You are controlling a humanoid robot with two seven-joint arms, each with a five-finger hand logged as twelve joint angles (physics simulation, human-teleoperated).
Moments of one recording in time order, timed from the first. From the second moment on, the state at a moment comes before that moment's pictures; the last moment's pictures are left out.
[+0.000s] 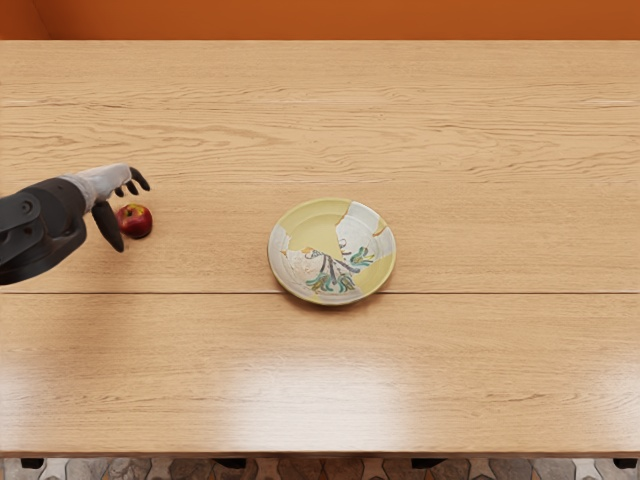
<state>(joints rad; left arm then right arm) -1.02 0.68 -0.19 -1.34 1.22 0.01 0.61 -0.02 0.00 -0.13 0.21 0.06 0.11 -0.05</state>
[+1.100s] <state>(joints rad) -1.04 0.58 -0.08 -1.26 1.38 0.03 0.61 -0.02 0.00 -0.13 0.21 0.06 0.11 -0.05</state>
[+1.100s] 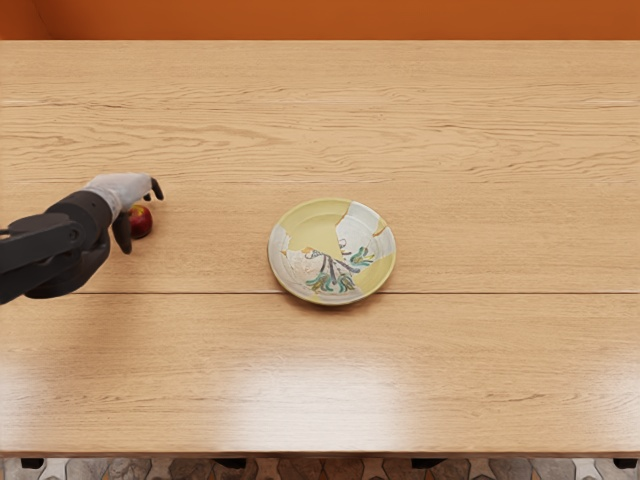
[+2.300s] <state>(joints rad) -1.04 0.58 -0.08 -1.24 1.35 0.03 0.61 -0.02 0.00 -0.13 0.21 0.06 0.11 -0.05</state>
